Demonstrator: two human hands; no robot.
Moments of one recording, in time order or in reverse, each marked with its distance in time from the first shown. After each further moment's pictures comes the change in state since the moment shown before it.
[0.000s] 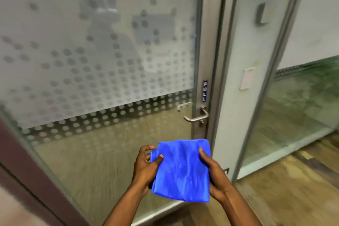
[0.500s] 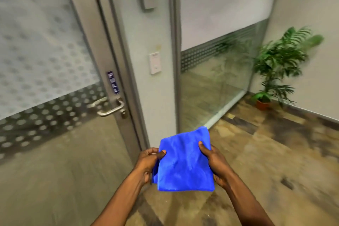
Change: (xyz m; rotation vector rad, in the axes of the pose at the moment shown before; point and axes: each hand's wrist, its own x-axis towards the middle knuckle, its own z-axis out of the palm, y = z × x) left_hand -0.097 -0.063 0.270 0.149 -0.501 -0.329; right_hand -0.181 -0.099 -0.226 -0.282 0.504 -0.372
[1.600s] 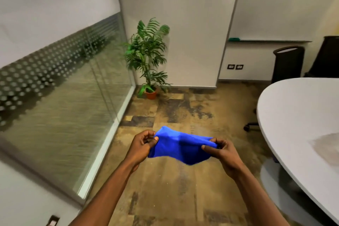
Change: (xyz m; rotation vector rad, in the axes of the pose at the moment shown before) left_hand 0.107 0.029 0.532 0.462 -0.766 0.447; right_hand -0.037 -0.106 -0.482 -0.089 0.705 -0.304
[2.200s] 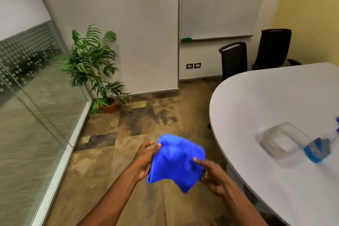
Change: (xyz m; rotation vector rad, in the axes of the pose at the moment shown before) left_hand 0.119 0.025 0.281 -0.448 -0.195 -0.482; right_hand 0.052 0.044 -0.215 0.467 0.164 0.418
